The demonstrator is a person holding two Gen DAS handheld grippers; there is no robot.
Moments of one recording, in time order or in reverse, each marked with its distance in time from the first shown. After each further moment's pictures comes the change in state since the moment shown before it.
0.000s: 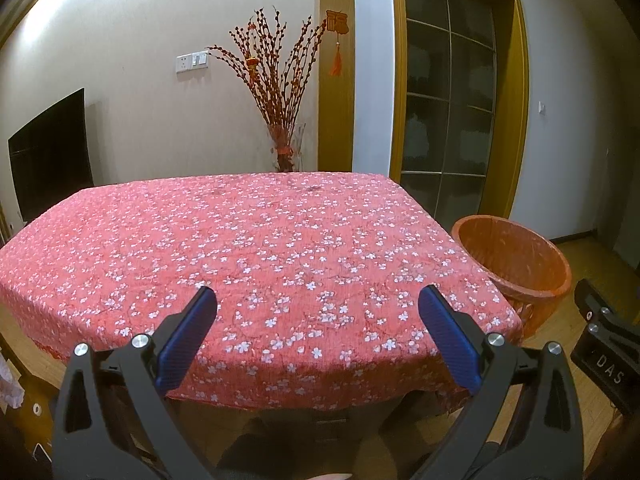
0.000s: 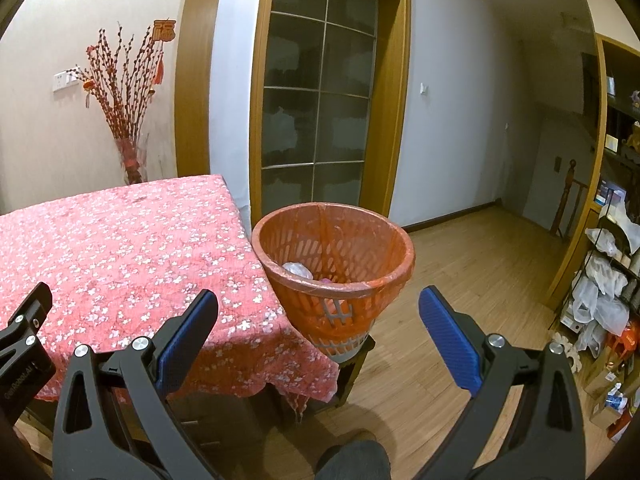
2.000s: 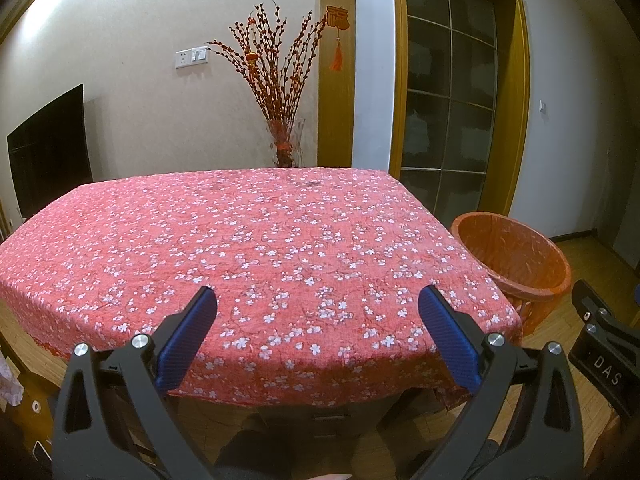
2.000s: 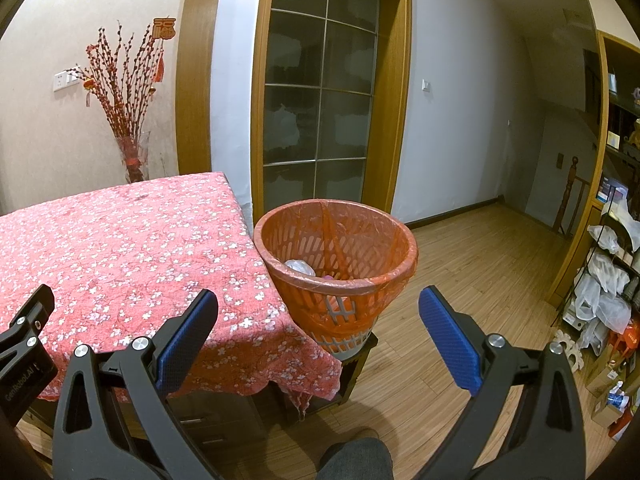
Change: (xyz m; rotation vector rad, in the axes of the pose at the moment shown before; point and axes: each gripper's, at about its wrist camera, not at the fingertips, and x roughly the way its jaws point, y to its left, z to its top) left arm -0.002 -0.004 -0.002 -0.008 0.006 0.004; right arm 0.001 0.000 0.000 0.001 0.004 0.005
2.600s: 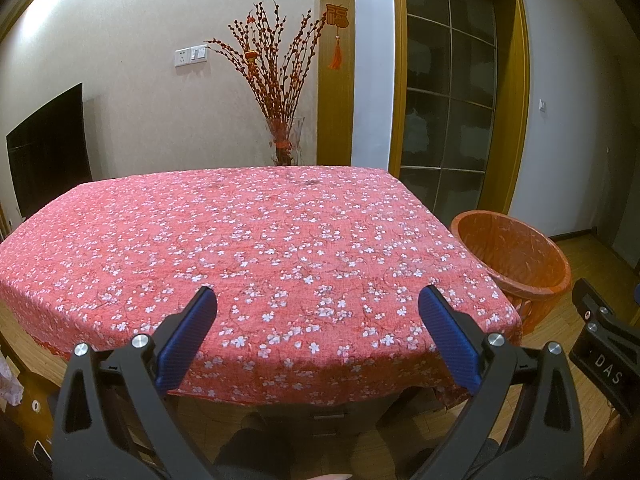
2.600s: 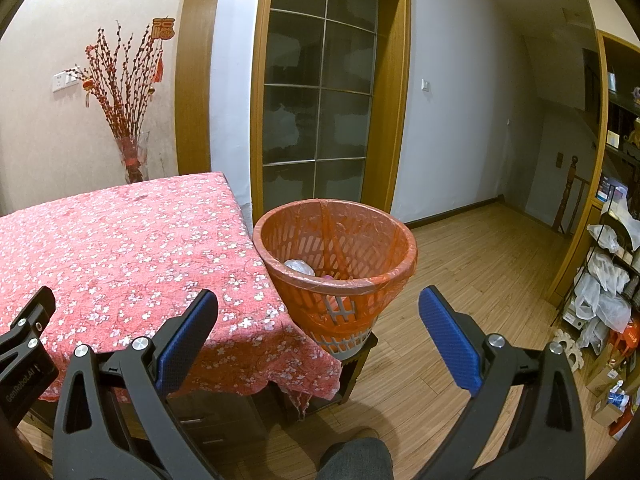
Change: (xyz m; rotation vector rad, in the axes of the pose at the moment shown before) left arm 0.000 -0.001 -0.002 0.001 0.005 -0.003; right arm 0.000 -0.001 0.001 0.000 0.001 0.001
